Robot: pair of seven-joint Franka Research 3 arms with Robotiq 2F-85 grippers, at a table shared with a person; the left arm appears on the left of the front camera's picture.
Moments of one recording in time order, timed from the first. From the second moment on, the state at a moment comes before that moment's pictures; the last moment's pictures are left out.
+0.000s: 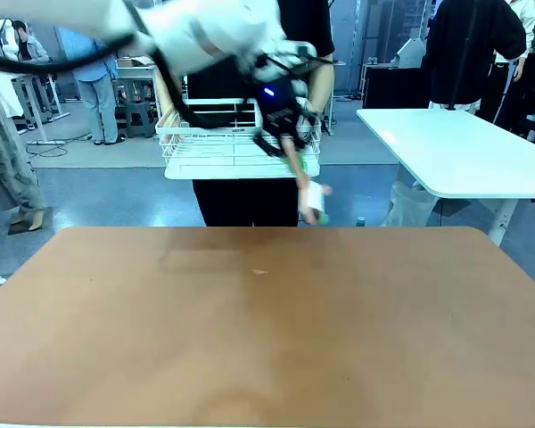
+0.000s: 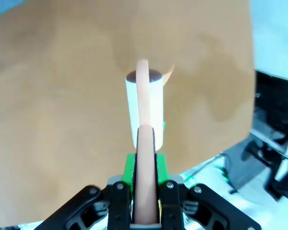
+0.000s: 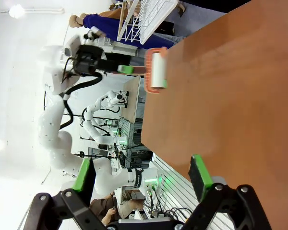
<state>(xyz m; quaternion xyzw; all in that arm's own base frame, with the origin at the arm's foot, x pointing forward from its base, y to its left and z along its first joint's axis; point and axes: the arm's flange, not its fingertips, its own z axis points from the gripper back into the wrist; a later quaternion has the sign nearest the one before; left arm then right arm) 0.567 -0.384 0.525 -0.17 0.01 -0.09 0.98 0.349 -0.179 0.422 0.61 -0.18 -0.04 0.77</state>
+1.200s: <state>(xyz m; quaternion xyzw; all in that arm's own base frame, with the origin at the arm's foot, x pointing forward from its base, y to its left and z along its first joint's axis) 0.461 -0.046 0.572 -0.05 -0.09 0.00 0.99 0.349 -0.179 0.422 0.61 -0.18 -0.04 0.77</state>
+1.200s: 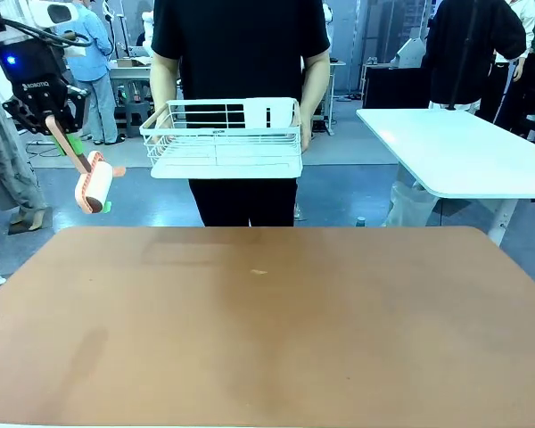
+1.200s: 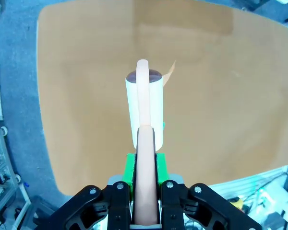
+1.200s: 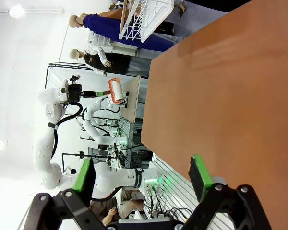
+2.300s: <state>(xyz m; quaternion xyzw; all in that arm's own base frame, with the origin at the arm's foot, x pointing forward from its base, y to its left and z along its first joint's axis) 0.462 -0.044 0.574 -0.05 -0.09 0.00 0.99 0.349 -0.179 0.422 0.61 -0.18 -0.04 0.77</state>
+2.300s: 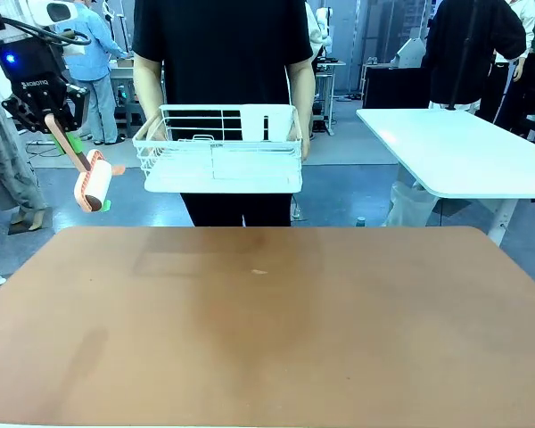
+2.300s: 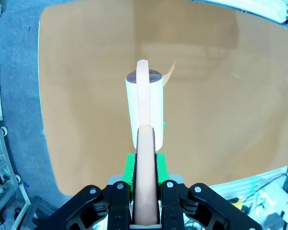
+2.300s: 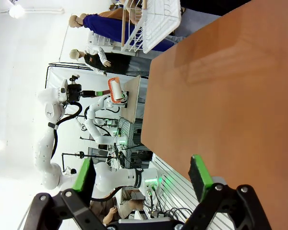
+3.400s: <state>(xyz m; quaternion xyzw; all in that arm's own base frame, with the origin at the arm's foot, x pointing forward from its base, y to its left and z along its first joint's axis) 0.462 -0.044 0.574 -0.05 -0.09 0.00 0.99 0.349 -0.179 0.422 0.61 -0.18 -0.04 0.77</state>
